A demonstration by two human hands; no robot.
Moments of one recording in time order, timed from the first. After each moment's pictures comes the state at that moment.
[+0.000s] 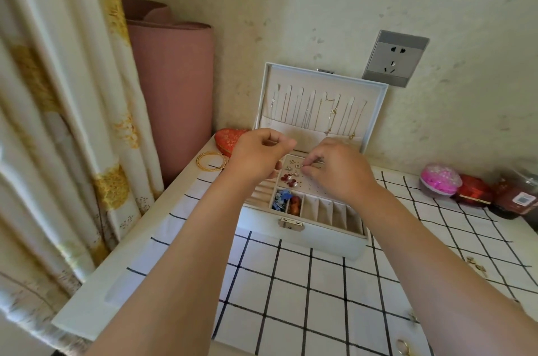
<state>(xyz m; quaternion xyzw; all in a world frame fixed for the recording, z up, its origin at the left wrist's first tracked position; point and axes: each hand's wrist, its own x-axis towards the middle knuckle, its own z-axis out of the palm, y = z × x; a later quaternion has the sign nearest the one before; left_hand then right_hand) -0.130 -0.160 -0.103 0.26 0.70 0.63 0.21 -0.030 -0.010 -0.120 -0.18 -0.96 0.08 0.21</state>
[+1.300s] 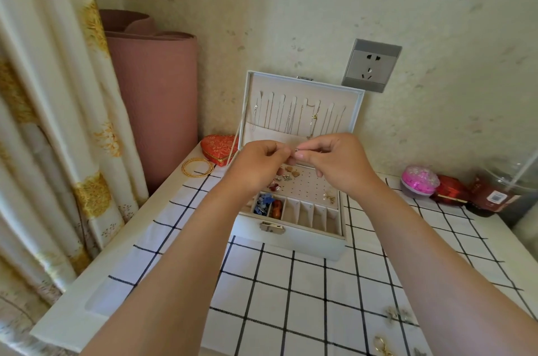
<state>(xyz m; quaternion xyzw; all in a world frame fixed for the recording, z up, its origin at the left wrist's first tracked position) -0.114 -0.143 -0.104 0.34 0.72 0.57 0.20 -0.010 -0.001 -0.094 -0.17 -0.84 0.42 0.29</state>
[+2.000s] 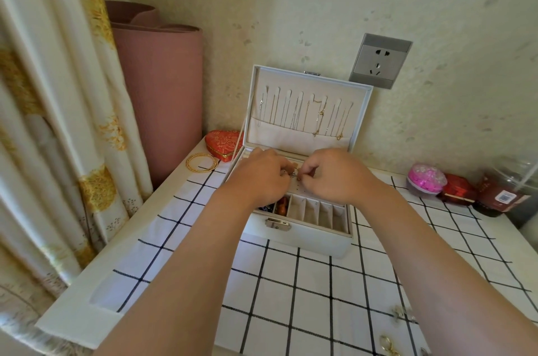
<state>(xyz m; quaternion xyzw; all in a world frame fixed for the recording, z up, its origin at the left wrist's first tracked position) -0.120 -0.143 -0.125 0.48 0.84 0.25 0.06 -0.012 -0.002 -0.109 -0.16 -0.97 0.12 0.10</state>
